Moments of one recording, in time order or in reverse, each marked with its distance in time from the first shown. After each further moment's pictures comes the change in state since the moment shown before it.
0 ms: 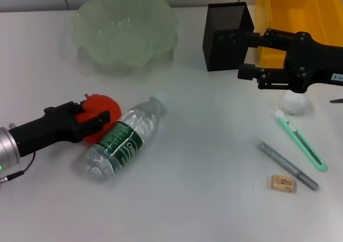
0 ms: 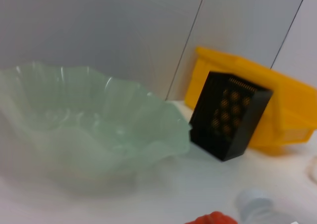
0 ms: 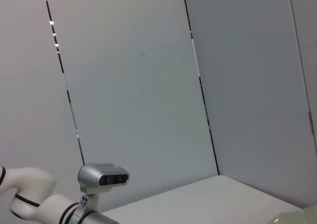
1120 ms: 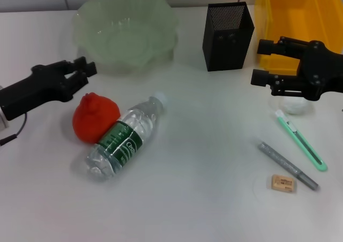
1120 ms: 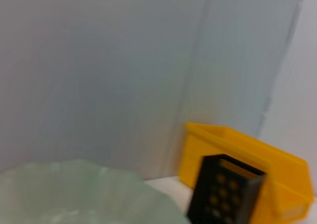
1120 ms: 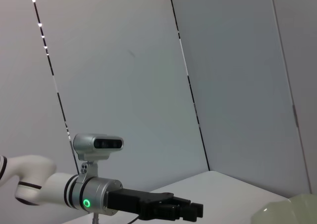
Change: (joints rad) left arm -0.032 0.033 0.009 0.034 -0.174 0.075 0.017; right arm -0.046 -0.012 0.008 0.000 0.006 -0.012 0.001
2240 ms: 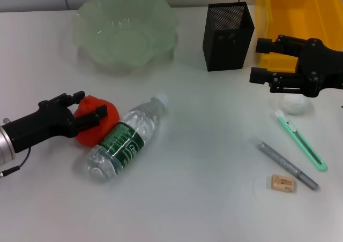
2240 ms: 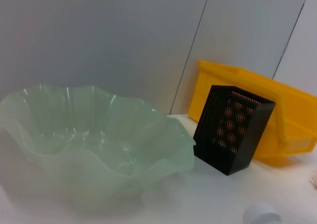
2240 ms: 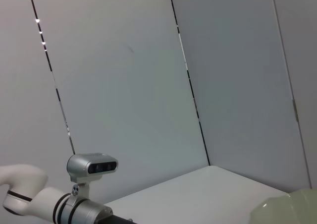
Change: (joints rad) left arm 0.052 0.000 0.124 -0.034 -0.006 -0.079 0.039; right arm 0.017 -0.009 -0.009 0.001 -0.007 0.012 0.024
